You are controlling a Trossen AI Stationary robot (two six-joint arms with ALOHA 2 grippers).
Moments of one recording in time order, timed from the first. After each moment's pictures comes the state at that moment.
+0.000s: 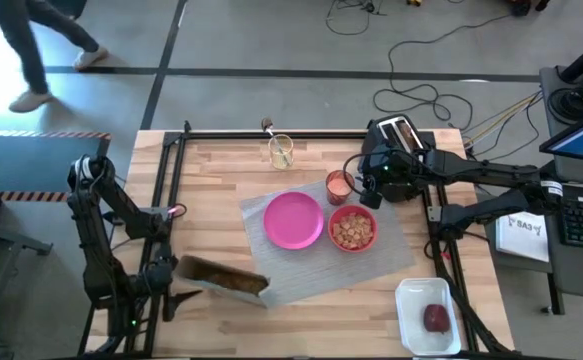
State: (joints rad) left arm -1.36 1.32 0.83 -0.99 -1.05 -1.64; right arm -0.25 1.13 0.99 -0.72 0.22 -0.08
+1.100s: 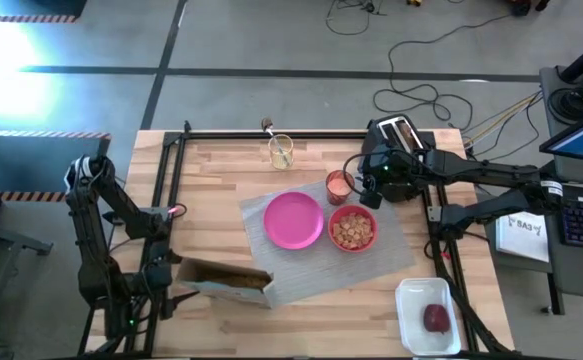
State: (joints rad) left arm -1.35 1.32 0.90 -1.14 -0.98 -1.56; right arm -0.25 1.13 0.99 -0.72 0.22 -0.08
